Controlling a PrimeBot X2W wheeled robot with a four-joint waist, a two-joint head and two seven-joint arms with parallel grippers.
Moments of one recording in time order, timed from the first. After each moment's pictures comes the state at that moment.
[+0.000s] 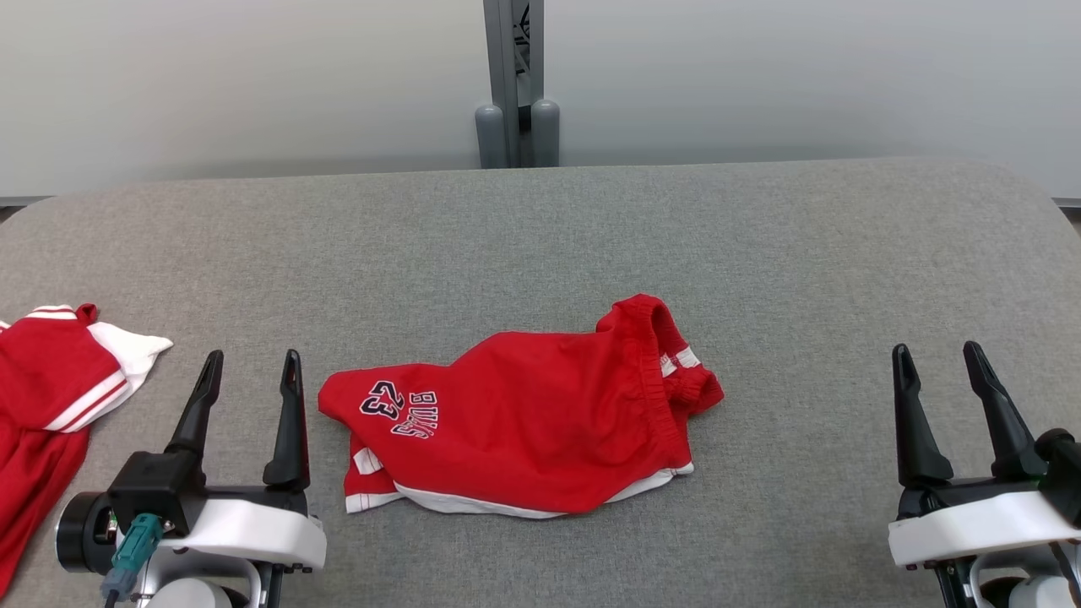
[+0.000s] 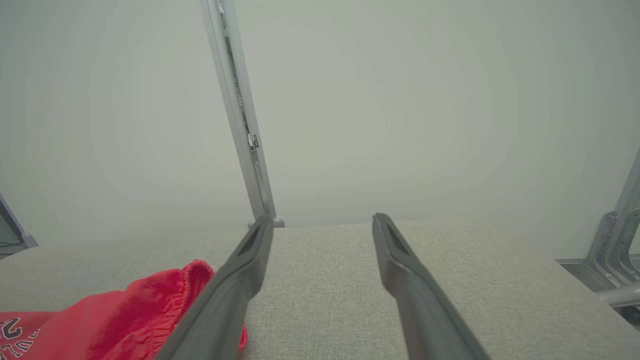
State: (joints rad) left arm -0.10 0.36 -0.36 0.04 -0.48 0.31 -0.25; right arm -0.04 -0.05 -0.06 0.03 0.20 0.13 -0.17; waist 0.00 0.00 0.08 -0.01
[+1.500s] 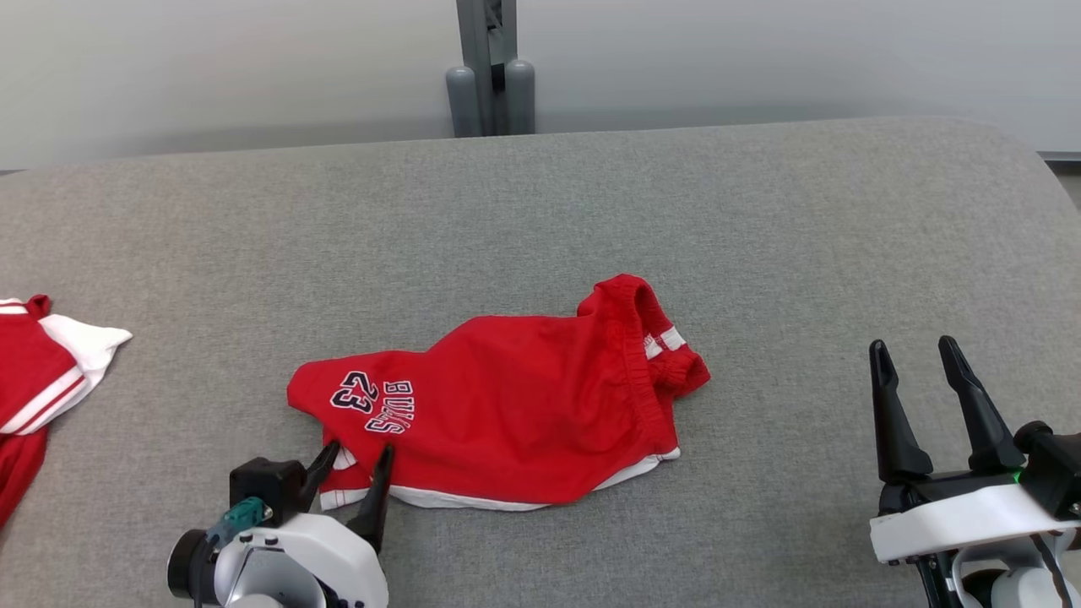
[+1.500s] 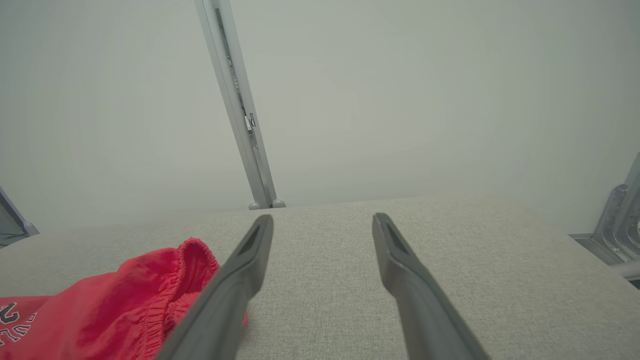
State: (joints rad) left arm -0.15 0.27 -0.47 0.33 -0.56 0.13 -0.07; right arm -0.06 -0.05 -0.02 0.04 0.23 0.13 -0.16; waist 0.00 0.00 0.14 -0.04
